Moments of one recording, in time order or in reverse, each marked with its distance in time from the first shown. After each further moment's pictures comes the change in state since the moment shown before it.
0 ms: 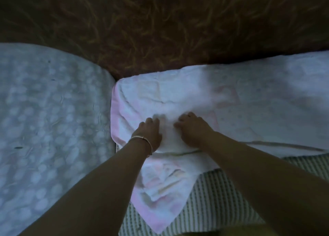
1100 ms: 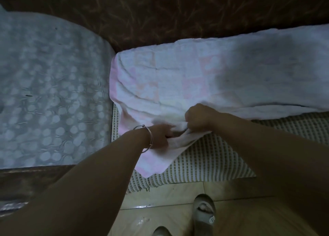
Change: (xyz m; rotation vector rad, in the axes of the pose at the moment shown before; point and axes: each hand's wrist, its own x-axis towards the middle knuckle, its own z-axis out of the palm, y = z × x) left_hand -0.100 0.043 0.066 -0.041 -0.312 0.194; right_hand -0.088 0.005 0.041 0.093 -0.150 0.046
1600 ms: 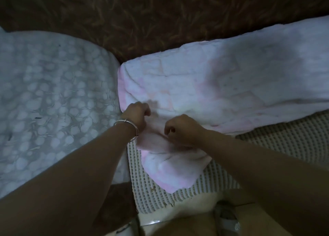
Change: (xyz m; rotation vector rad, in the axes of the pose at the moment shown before) left_hand 0.011 -0.102 -0.061 0.058 0.530 -0.105; right_hand 0.028 -0.083 0.016 0.319 0.261 -0.165
